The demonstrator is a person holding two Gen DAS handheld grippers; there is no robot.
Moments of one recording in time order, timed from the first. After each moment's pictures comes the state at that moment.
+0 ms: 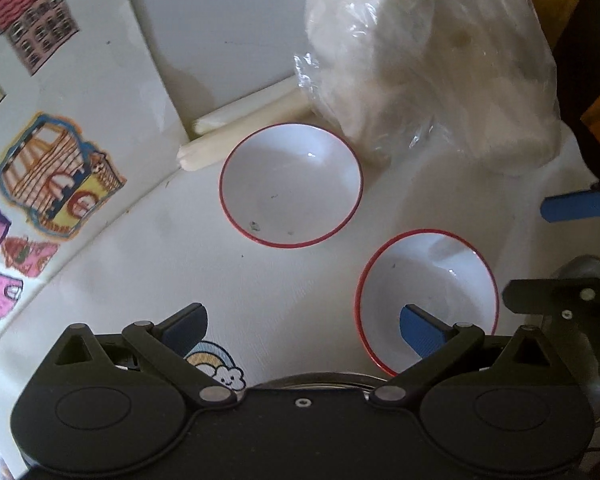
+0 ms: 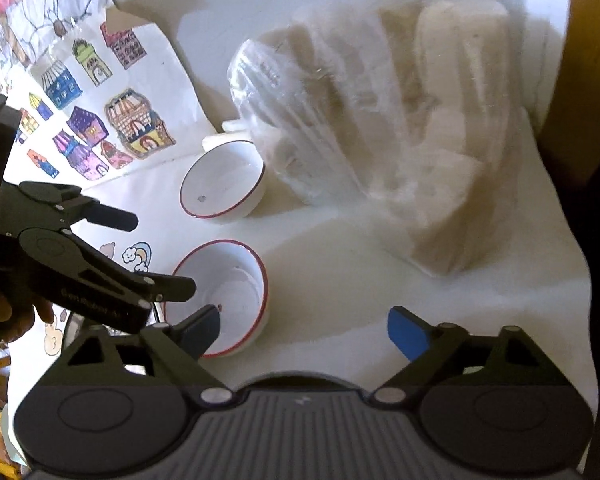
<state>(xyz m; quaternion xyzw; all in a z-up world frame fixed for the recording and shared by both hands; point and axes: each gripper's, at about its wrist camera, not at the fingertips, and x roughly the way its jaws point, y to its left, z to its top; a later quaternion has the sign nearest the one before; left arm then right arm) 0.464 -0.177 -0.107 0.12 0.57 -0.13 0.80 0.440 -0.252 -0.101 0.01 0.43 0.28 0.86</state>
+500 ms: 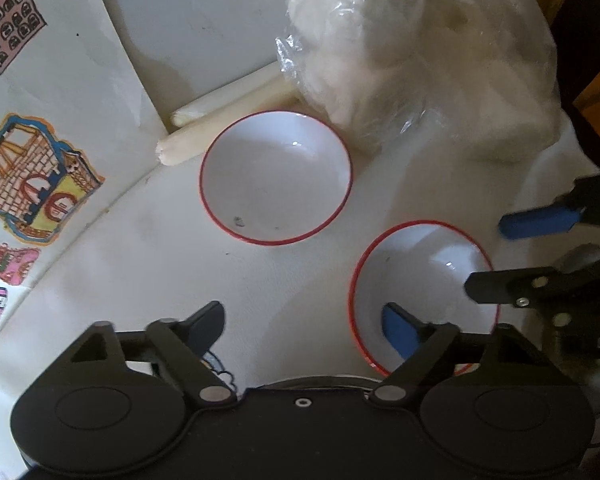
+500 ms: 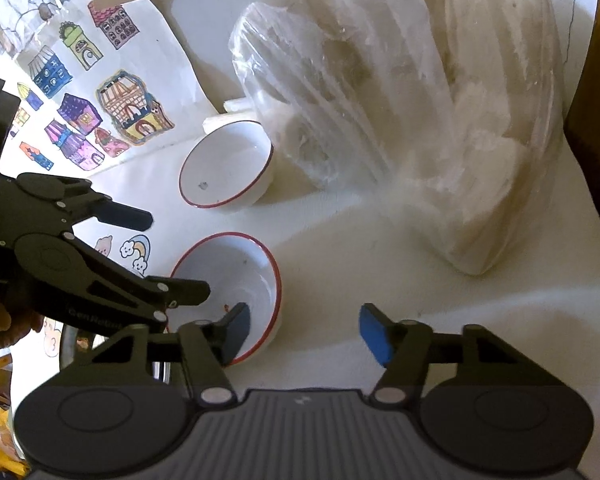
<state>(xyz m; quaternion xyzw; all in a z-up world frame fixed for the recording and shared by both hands) 0.474 -0.185 -0.117 0.11 0.58 -0.15 0.79 0.448 -0.233 -0.119 0.02 0.46 0.28 0.84</state>
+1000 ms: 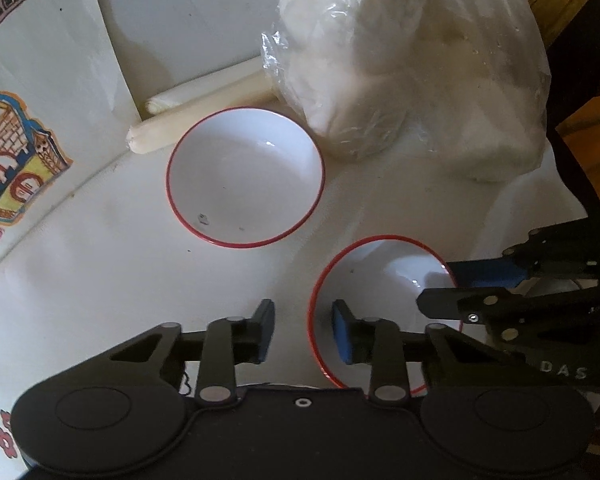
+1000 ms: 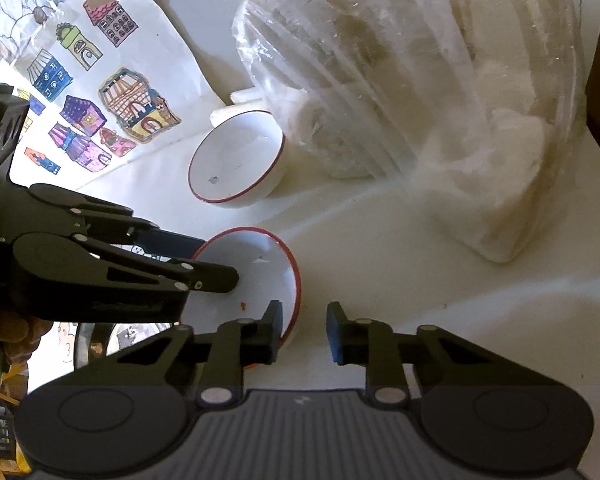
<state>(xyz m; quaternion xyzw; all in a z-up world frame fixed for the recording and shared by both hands) 0.480 -0.188 -0.122 0.05 0.60 -0.16 0.78 0.452 -0.226 -0.123 0.04 0.47 0.30 0.83</state>
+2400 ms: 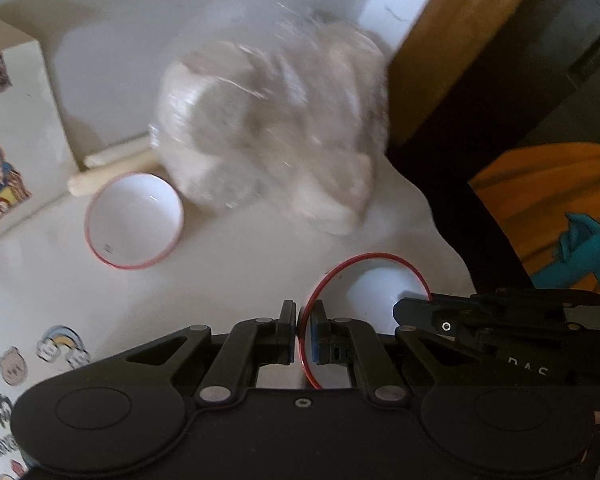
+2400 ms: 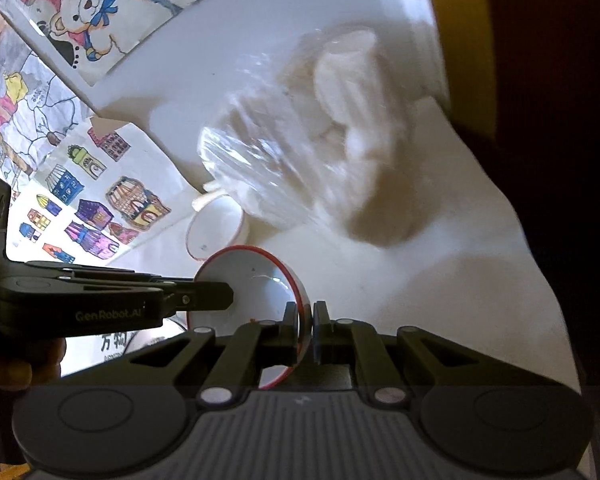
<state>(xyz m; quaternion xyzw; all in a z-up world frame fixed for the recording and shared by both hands) 0.427 -0.248 -0.045 -0.03 0.55 -0.20 0.81 0.384 -0.327 -0.075 0.16 0.41 0.22 0.87</state>
